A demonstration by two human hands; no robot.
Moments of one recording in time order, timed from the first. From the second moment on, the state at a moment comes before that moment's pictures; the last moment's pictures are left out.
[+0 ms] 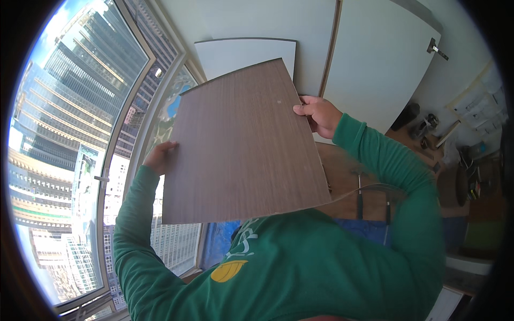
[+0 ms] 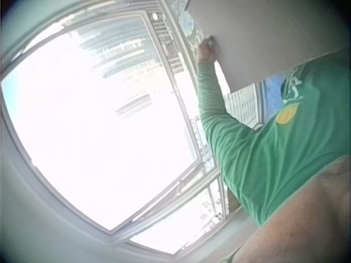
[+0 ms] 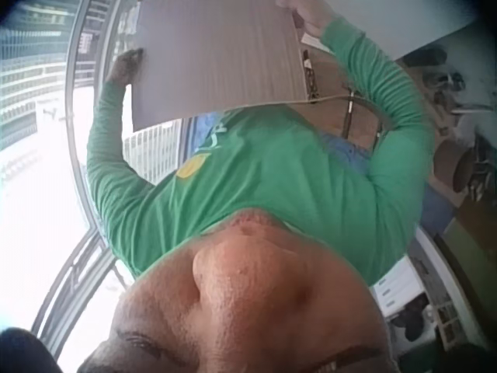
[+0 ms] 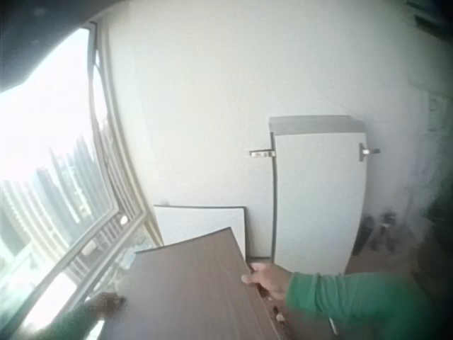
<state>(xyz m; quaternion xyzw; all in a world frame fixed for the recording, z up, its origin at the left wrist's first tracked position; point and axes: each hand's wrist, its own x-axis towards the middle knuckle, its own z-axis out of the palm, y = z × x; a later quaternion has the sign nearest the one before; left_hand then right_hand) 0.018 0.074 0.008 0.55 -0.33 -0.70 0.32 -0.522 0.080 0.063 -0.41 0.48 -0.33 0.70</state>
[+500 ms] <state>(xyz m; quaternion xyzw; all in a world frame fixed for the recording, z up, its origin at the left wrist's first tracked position) -0.062 0.064 0.056 0.63 -0.48 -0.44 0.42 -0.511 0.089 0.077 -0.52 0.50 -0.46 0.52</state>
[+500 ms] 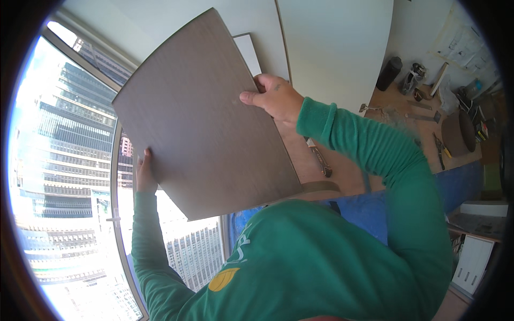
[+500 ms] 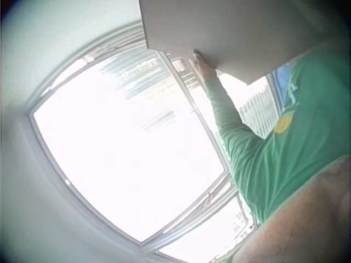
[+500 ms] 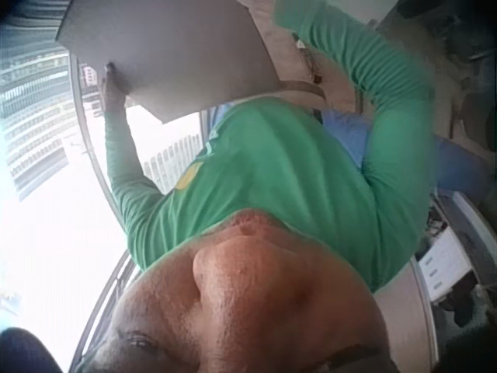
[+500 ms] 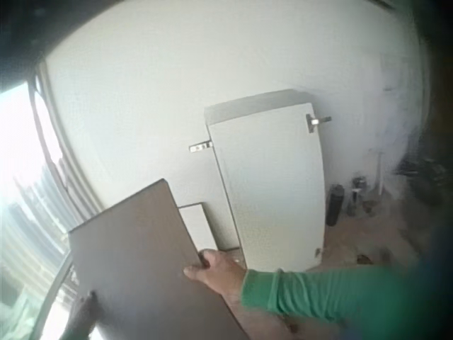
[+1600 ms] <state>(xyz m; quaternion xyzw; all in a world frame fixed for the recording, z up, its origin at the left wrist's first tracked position) -0.029 0.121 -0.113 0.66 -0.52 -0.44 0.31 -0.554 0.170 -0.142 -0.51 0.50 -0.48 0.51</state>
